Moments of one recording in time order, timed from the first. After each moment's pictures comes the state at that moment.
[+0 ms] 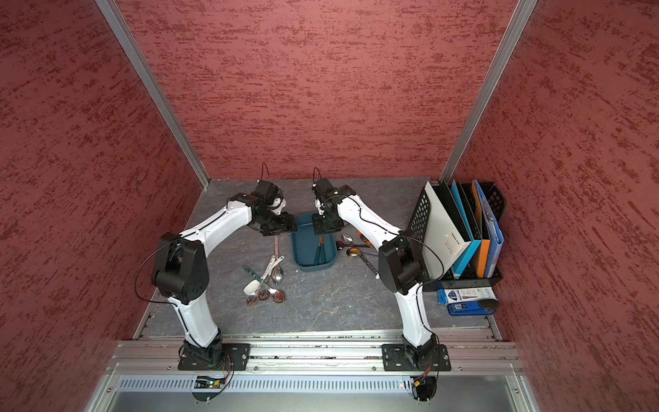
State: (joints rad) left arm -0.34 1.87 1.51 -0.85 0.26 -0.37; right arm 0.58 2.08 1.92 -1.08 -0.16 0.31
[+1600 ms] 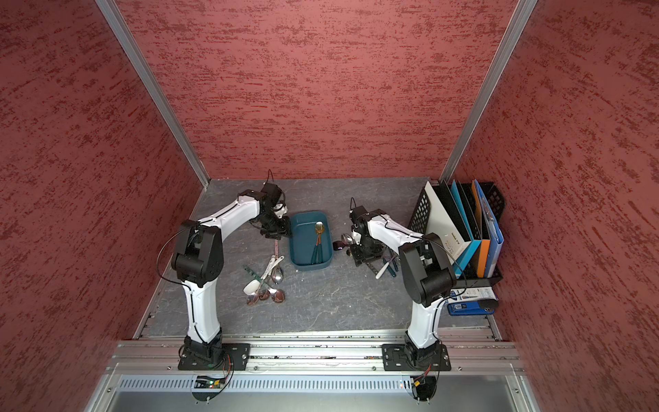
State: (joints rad) left arm -0.30 2.06 1.64 -0.99 0.25 -0.27; right arm 0.39 1.86 1.31 -1.01 -0.07 0.09
